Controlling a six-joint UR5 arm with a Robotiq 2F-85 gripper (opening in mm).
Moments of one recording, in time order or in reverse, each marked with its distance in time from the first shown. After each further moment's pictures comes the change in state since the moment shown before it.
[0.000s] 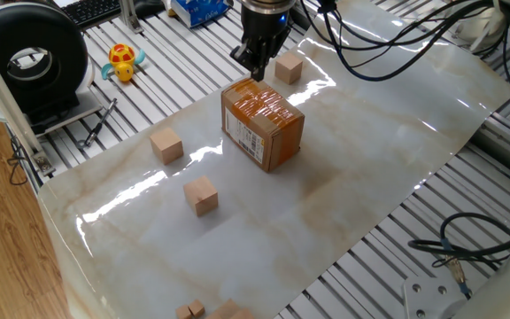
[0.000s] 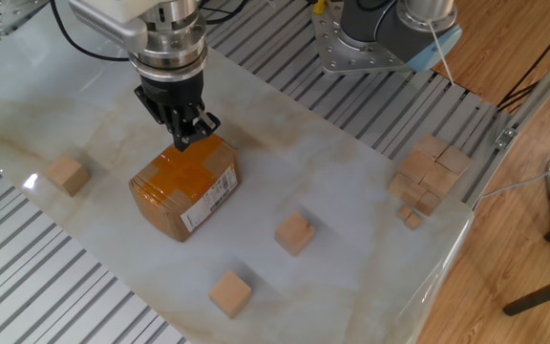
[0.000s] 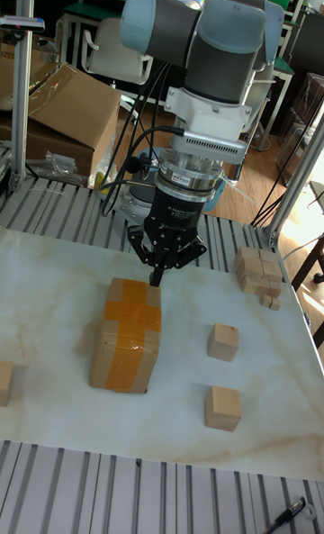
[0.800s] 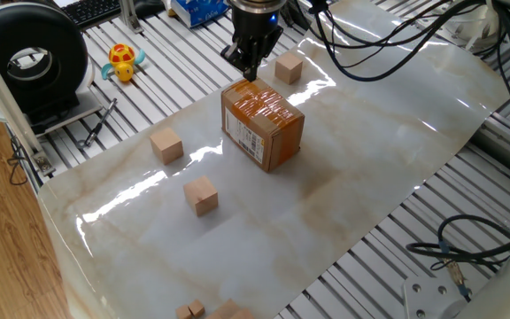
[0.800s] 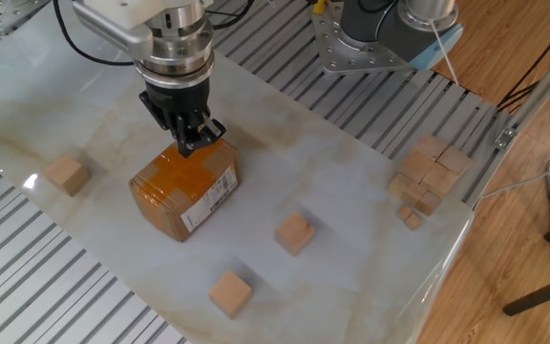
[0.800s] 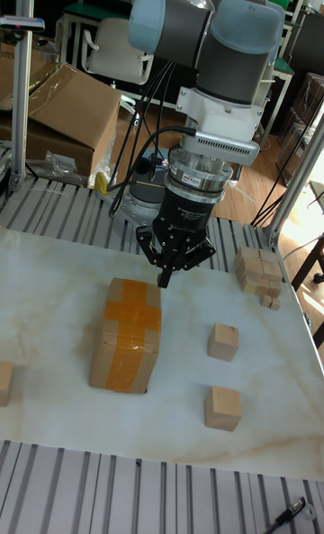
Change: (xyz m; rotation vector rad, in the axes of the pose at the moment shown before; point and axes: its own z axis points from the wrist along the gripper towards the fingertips) arm -0.004 0.008 -0.003 0.010 0.000 0.011
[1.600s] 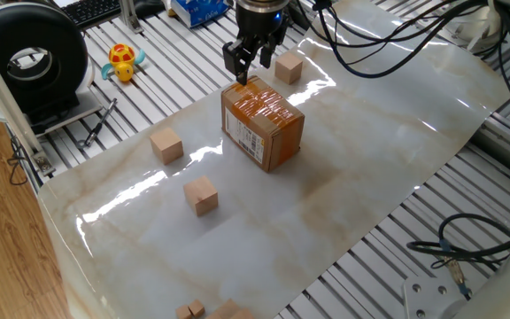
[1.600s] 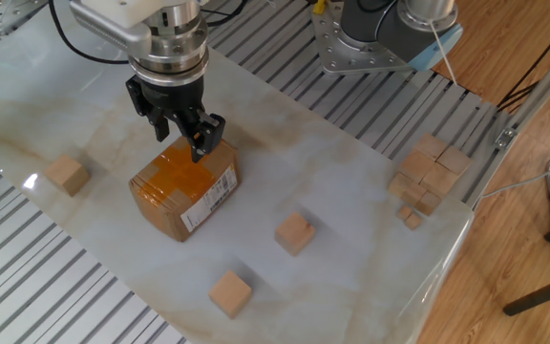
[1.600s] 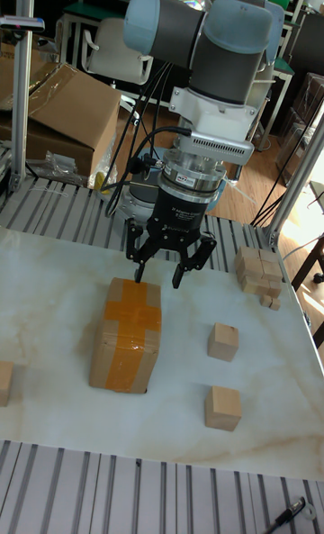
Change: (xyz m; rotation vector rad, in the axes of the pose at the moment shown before) arm 0.000 -0.009 0.003 -0.003 -0.007 -0.046
